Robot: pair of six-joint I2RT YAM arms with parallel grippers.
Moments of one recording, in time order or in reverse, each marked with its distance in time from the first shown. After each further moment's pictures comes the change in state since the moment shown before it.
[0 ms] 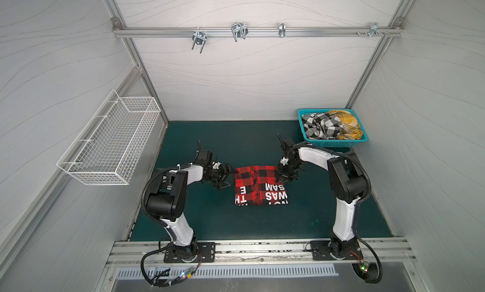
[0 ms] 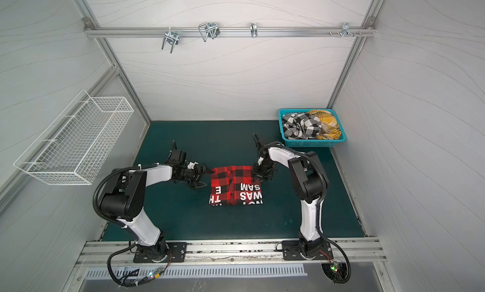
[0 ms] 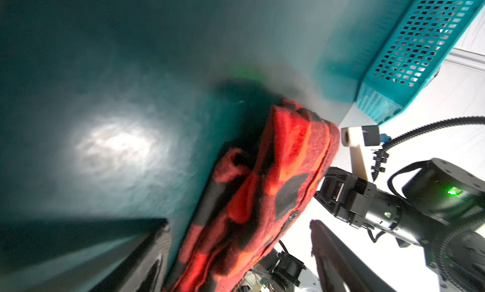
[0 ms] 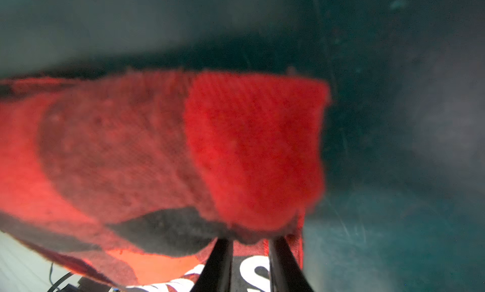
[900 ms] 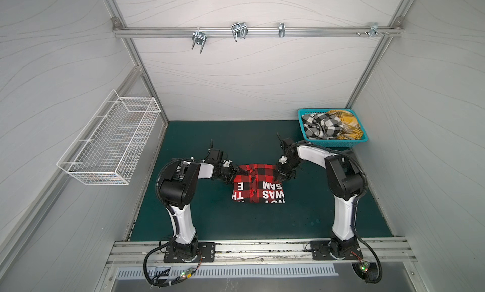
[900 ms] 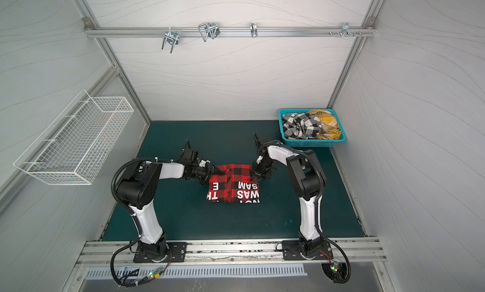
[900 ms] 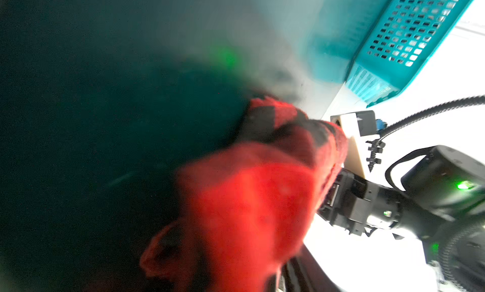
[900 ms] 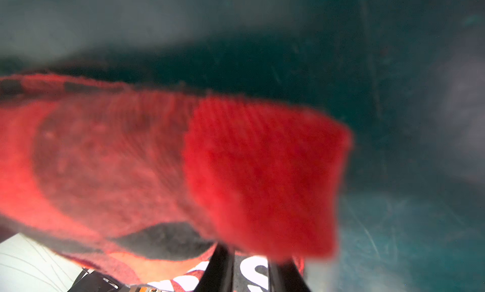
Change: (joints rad) left arm -0.128 0.135 0.058 0.219 0.047 -0.106; right arm 0.001 0.042 0.050 -0.014 -0.058 0.018
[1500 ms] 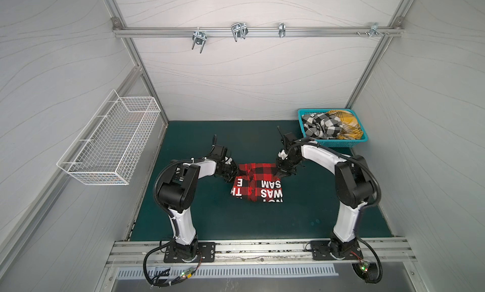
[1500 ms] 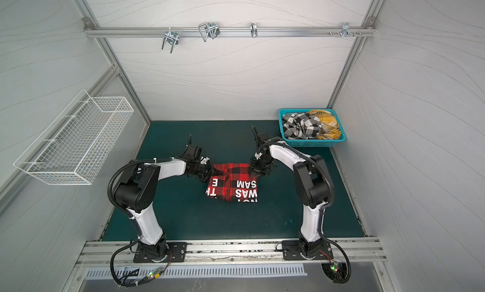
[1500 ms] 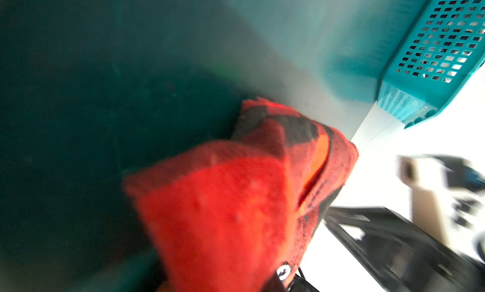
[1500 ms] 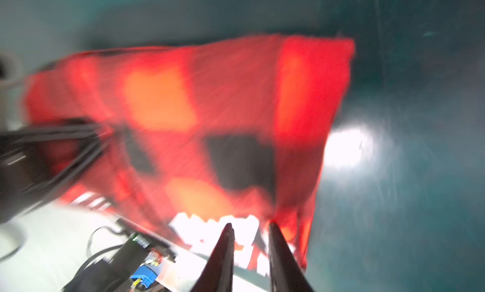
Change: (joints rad) left arm -0.027 -0.062 0.106 -0.227 -0.180 0.078; right arm 0.021 -0.209 0.002 -0.012 0.010 0.007
